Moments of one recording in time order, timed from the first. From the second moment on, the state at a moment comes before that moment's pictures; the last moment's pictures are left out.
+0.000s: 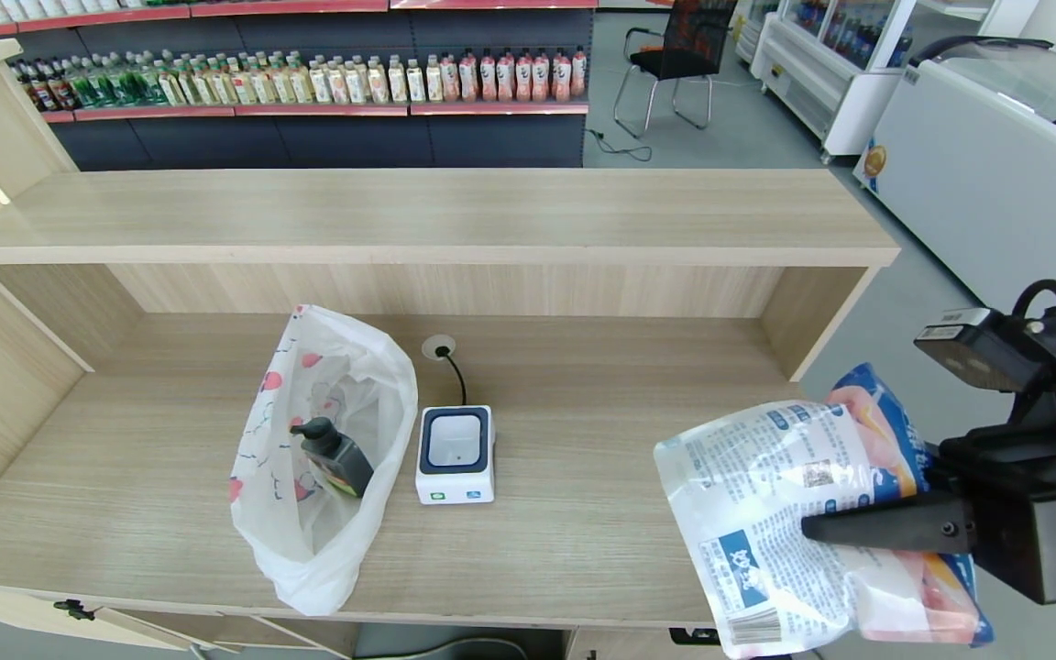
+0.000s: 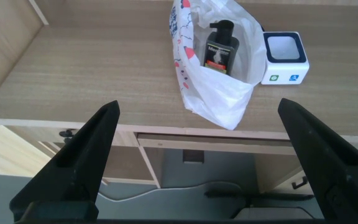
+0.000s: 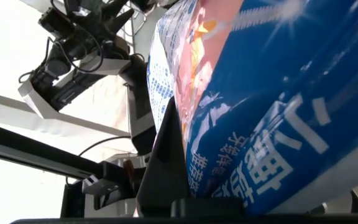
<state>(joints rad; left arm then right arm) 0.00 0.00 0.00 0.00 0.02 0.01 0.23 1.38 -0.73 -0.05 1.17 -0.12</state>
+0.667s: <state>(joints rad) 0.00 0.00 0.00 0.00 0.02 0.01 0.17 1.40 -0.60 -0.48 0.63 -0.95</state>
